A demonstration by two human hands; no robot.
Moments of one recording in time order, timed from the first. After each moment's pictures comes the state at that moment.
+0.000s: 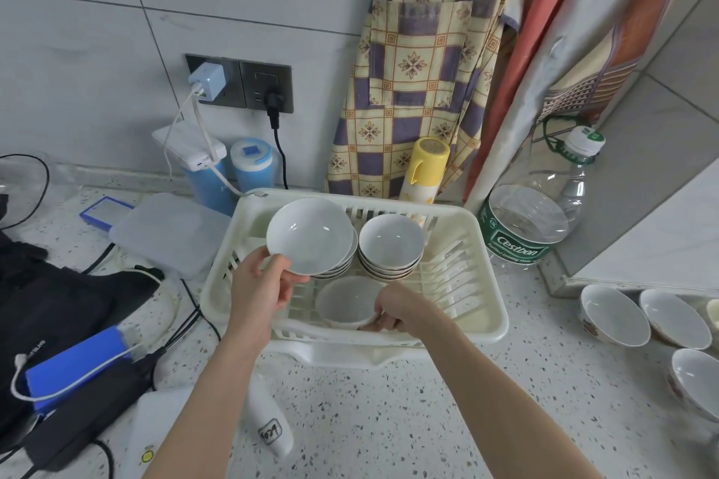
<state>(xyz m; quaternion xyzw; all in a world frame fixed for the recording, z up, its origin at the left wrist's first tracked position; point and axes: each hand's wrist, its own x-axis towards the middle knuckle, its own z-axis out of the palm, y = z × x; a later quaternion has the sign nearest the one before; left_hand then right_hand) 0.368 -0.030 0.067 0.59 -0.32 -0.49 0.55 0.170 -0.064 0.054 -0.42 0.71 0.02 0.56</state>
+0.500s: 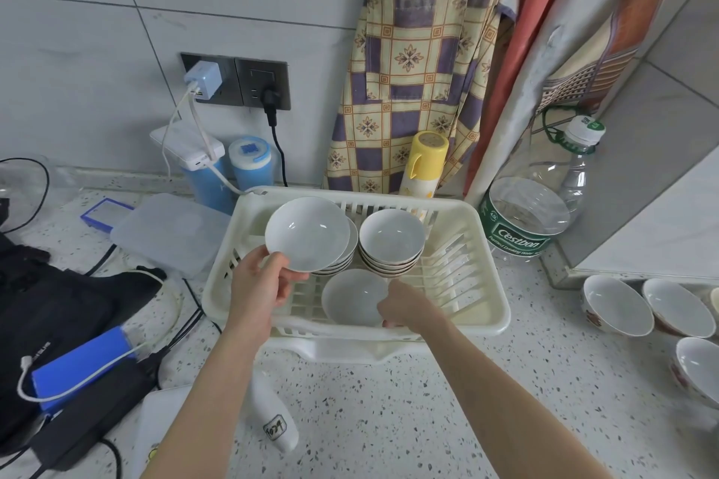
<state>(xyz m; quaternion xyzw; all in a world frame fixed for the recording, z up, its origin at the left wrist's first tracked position) 0.372 -0.032 0.065 0.60 -0.32 -0.50 0.54 0.163 -0.057 0.037 -0.55 0.72 0.01 0.42</state>
